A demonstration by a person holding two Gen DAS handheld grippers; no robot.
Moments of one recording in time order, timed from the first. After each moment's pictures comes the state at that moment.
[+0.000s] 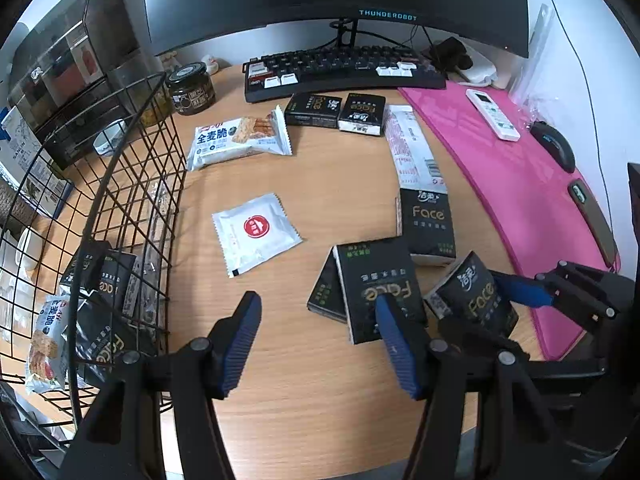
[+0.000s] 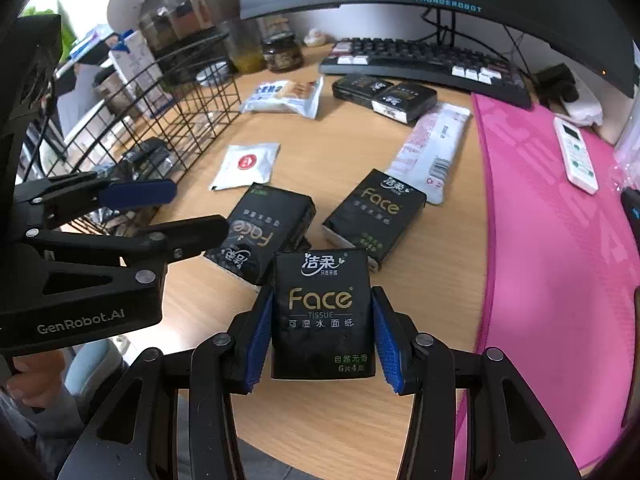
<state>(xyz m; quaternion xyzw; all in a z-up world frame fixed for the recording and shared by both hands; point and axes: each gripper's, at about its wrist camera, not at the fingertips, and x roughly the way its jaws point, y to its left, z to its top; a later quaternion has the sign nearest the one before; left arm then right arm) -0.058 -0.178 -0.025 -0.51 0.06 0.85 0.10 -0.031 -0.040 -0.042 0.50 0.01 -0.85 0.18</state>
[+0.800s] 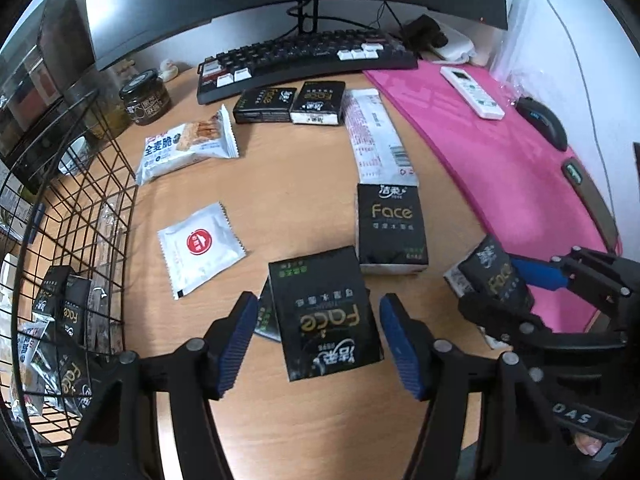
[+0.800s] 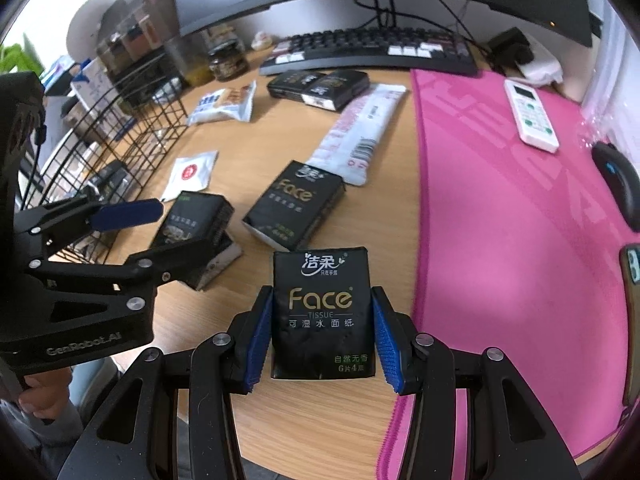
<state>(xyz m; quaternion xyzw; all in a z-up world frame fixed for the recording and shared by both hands) -0.072 -0.137 -0.048 -0.52 0.09 0.84 0.13 -0.038 0.009 -0.053 0.51 -0.04 -0.85 0.13</state>
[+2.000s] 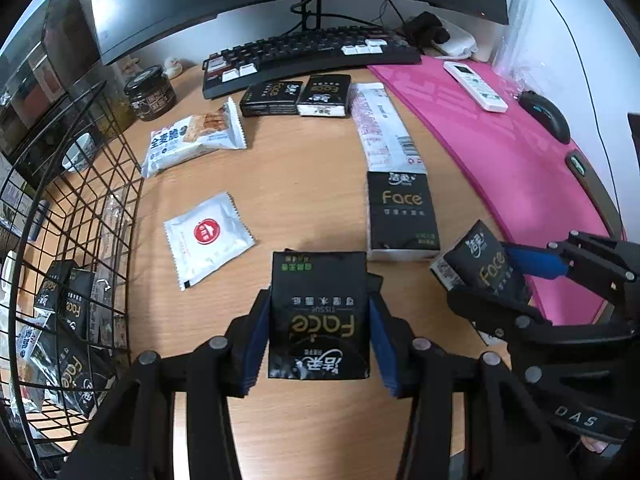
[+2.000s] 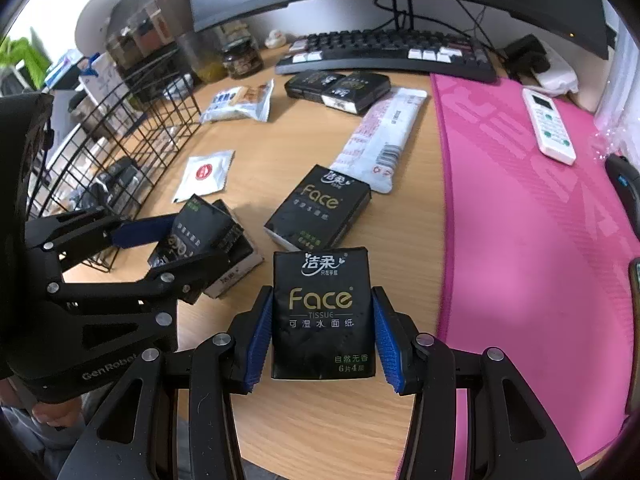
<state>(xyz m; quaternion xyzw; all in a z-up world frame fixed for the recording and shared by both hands) -0.065 -0.146 -0.050 -0.52 0.10 0.84 0.12 -0.043 -0.012 -0.052 0.51 -0.03 -0.85 0.15</state>
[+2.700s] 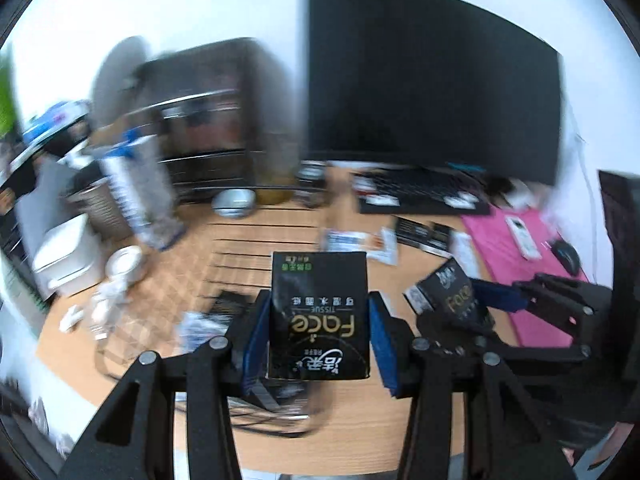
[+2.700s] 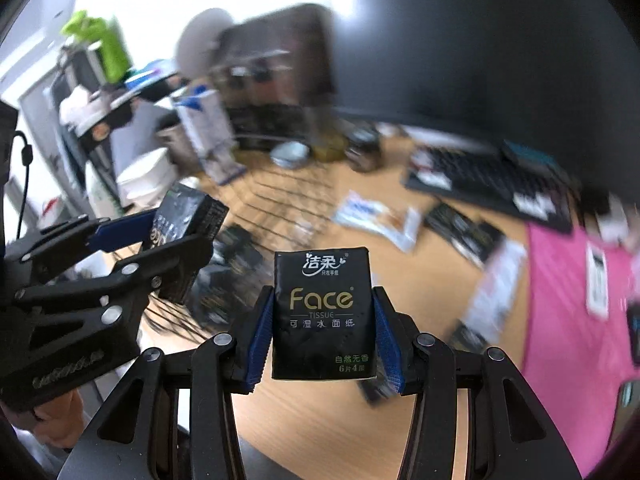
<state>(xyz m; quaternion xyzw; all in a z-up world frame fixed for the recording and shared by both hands) -0.015 -0.307 0.093 -0.38 -0.01 0.93 -0.01 -0.046 -0.159 0.070 0.40 0.03 -0.88 0.27</state>
